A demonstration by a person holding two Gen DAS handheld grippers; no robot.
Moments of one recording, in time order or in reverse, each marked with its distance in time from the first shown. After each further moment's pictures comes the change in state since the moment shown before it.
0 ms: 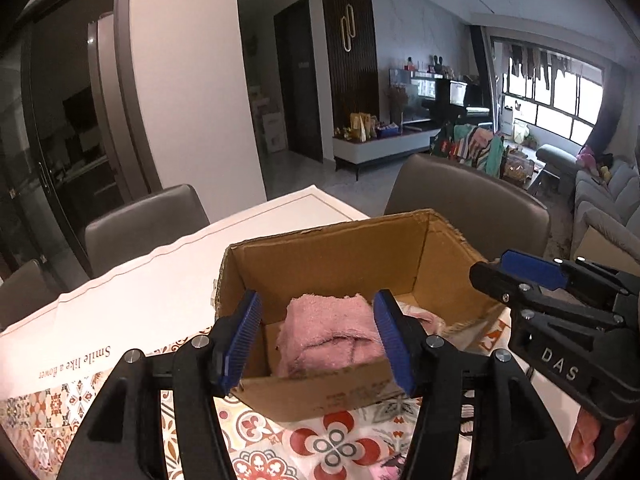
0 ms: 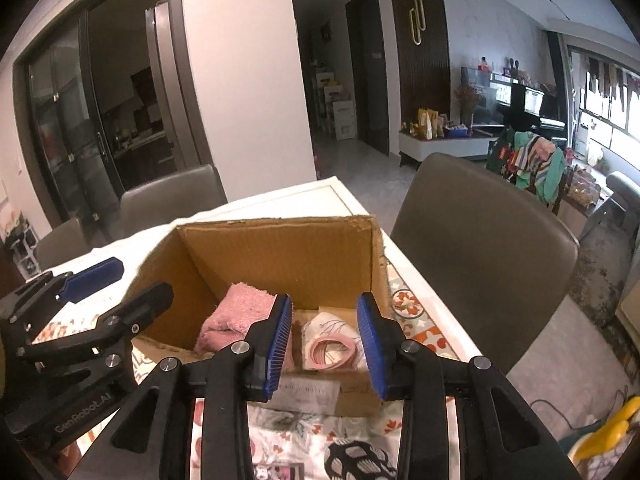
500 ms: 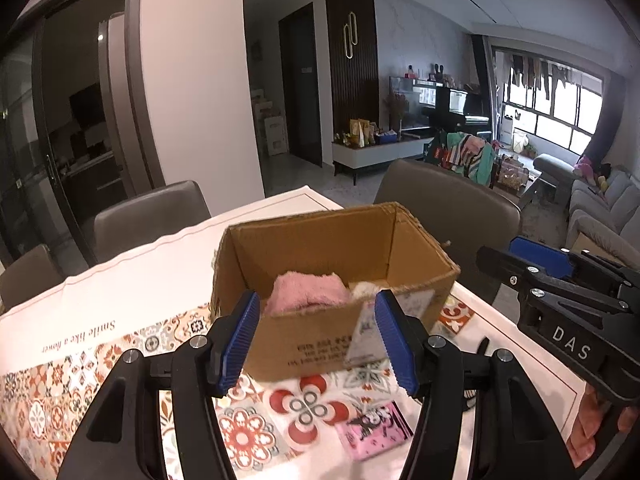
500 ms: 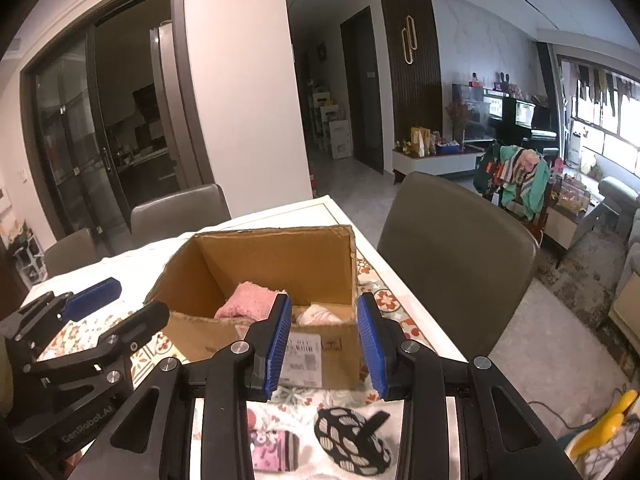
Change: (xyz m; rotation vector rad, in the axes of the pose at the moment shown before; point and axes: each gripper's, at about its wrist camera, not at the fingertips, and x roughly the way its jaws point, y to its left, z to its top) left arm -0.050 -0.019 -0.021 -0.030 -0.009 0.000; right arm -0.064 -0.010 -0.017 0.008 -0.070 -0.009
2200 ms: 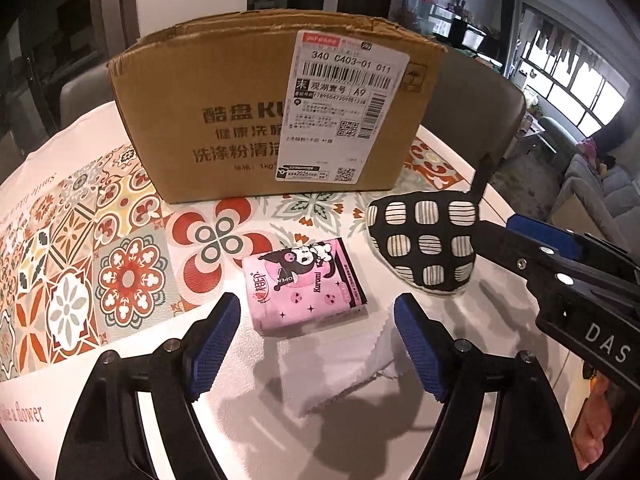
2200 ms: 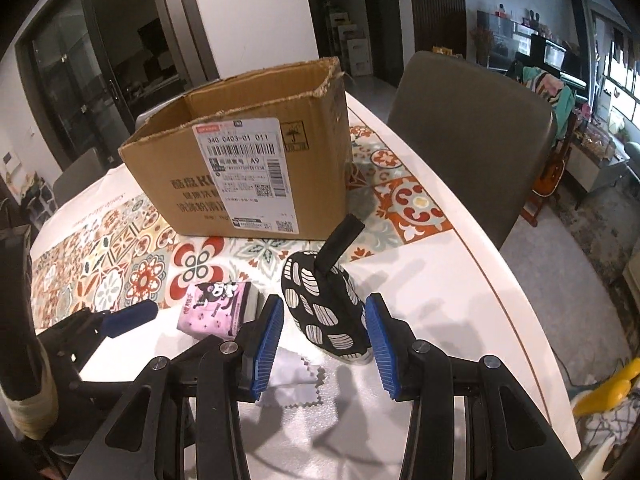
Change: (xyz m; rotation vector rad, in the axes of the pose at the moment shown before) left arm 0.061 -0.054 -0.126 -0.128 0.362 -0.071; right arm 0.027 -0.043 -0.108 -0.020 0.316 0.080
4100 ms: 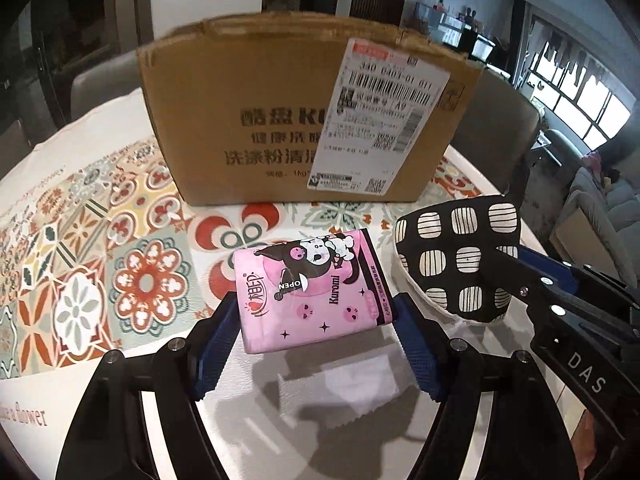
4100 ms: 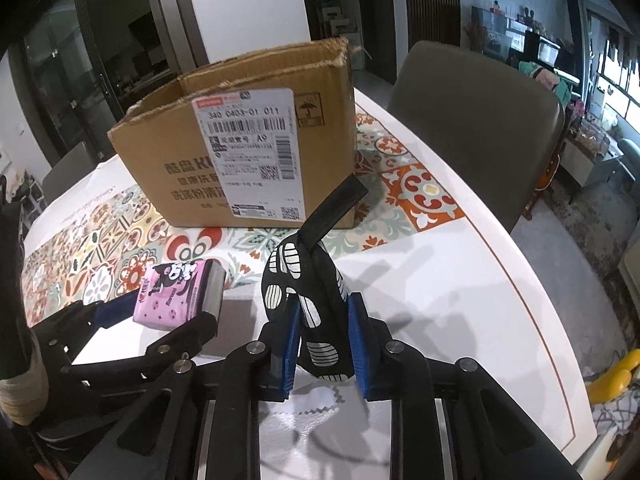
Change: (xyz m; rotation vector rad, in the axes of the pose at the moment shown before) left arm -0.009 0.032 0.002 -0.029 -0.032 0.002; right arm 0.012 0.020 -0.007 0.011 0.008 -0.035
